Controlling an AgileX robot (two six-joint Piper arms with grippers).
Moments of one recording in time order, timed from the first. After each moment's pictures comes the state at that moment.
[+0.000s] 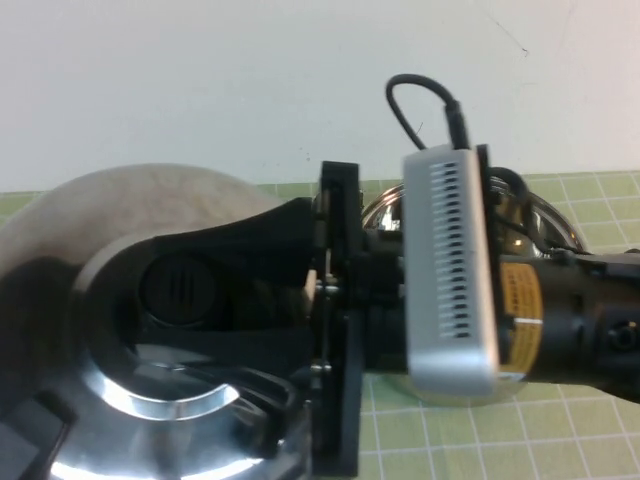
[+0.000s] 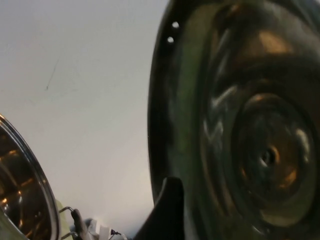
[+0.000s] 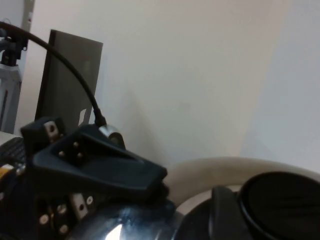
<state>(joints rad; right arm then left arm) 0.82 1.48 -0.96 -0.97 -0.95 0.56 -0.01 0.16 -0.09 1.06 -0.74 -2.42</state>
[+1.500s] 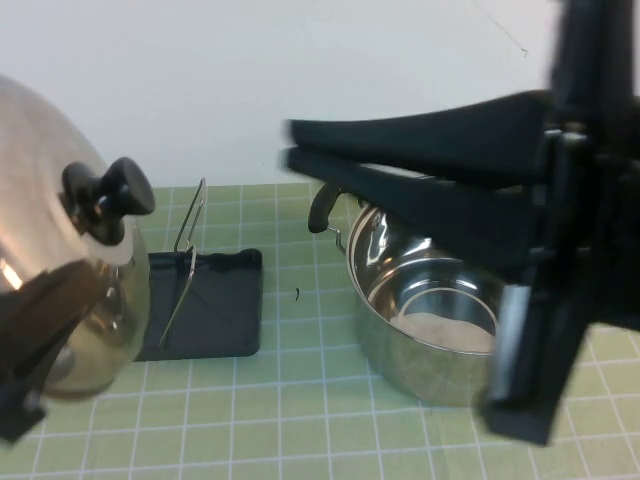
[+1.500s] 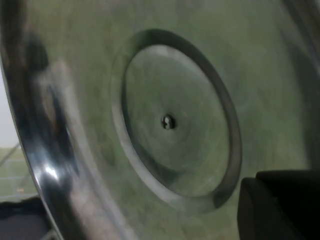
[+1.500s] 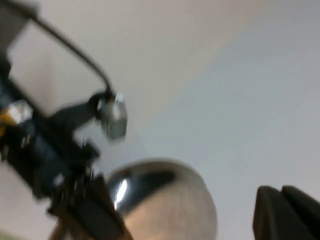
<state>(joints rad) 0.83 1.13 -1.00 -1.14 -0.60 0.42 -0.01 0.51 -0.52 1.78 -0.60 -2.30</state>
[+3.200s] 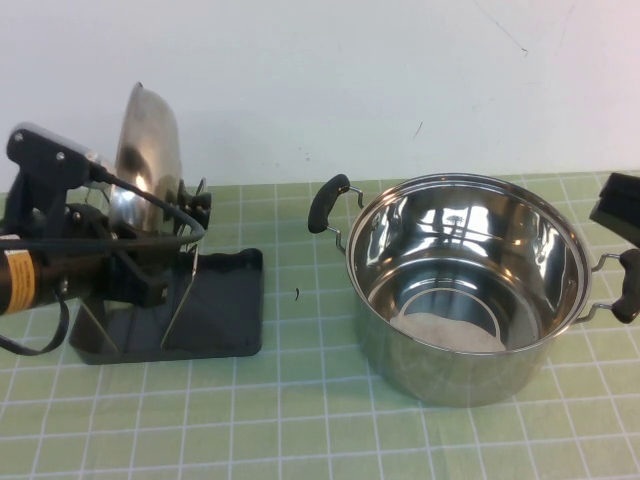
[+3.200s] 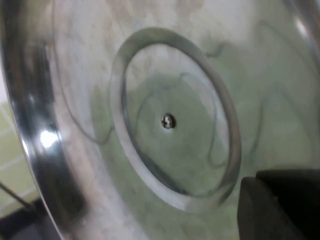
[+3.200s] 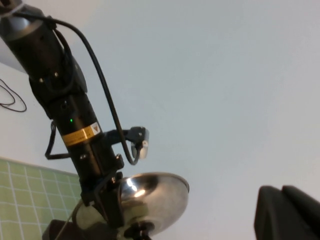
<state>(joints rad) 0.83 0.73 -0.78 -1.74 -0.20 1.10 -0.01 1.35 -0.81 1.80 -0.57 -1.59</state>
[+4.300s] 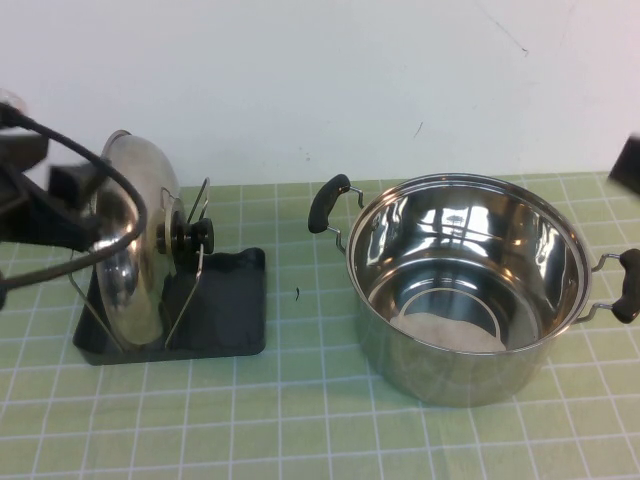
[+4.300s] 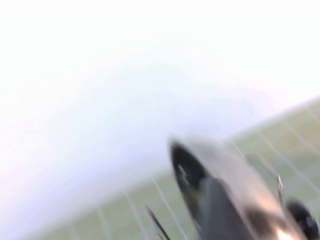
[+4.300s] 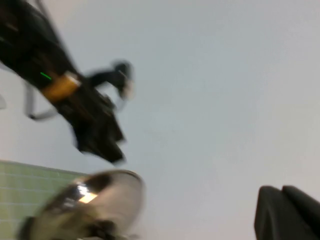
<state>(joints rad) 0.83 0.73 -0.78 -1.74 -0.13 1.12 -0.01 1.14 -0.81 1.78 -0.30 -1.55</state>
